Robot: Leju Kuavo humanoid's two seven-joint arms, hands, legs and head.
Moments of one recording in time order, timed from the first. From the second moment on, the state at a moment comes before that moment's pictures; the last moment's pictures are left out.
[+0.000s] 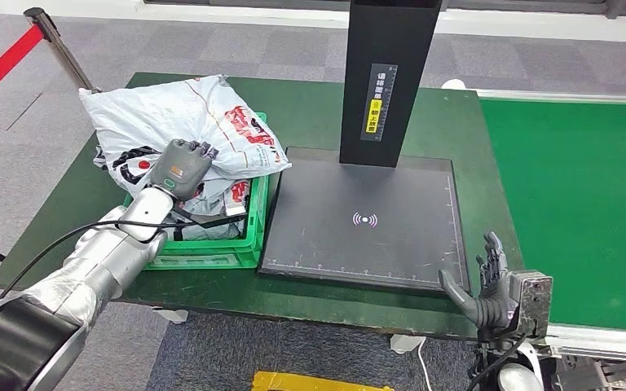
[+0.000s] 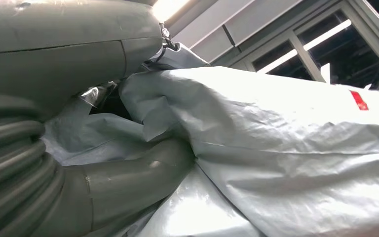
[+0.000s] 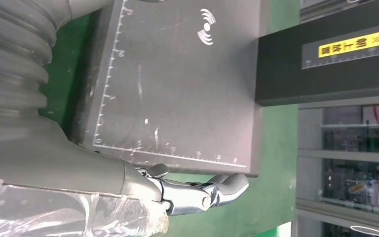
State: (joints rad) left arm -0.87 0.21 -0.60 -0.48 -1.56 0.63 0.17; right arm 0.03 0.08 -0.08 -1.40 0.09 0.06 -0.52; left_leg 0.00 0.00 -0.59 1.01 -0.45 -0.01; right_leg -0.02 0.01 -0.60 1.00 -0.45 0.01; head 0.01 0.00
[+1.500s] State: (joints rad) left arm -0.87 0.33 -0.44 -0.46 -1.56 0.66 0.22; right arm 0.01 0.07 -0.06 -1.35 0.05 0.04 -0.55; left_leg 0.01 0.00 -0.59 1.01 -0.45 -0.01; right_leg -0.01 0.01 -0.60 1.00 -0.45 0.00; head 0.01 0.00
